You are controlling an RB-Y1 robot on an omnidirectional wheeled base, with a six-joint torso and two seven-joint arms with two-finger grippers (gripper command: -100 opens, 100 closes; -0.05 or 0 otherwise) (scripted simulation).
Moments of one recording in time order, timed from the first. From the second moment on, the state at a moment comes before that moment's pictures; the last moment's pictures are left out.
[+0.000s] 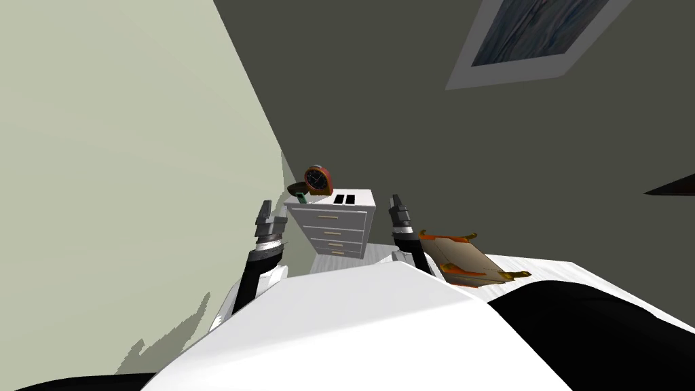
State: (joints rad) left arm 0.50 0.14 0.05 -2.29 -0.03 -0.42 0.09; right arm 0.54 -0.01 0.03 -2.26 0.09 -0.41 0.10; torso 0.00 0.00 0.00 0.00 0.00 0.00
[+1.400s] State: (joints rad) left arm 0.51 0.47 0.15 -2.17 -0.19 -0.23 0.03; right arm 0.54 -0.01 0.03 -2.26 0.09 -0.41 0.10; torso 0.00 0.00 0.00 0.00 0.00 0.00
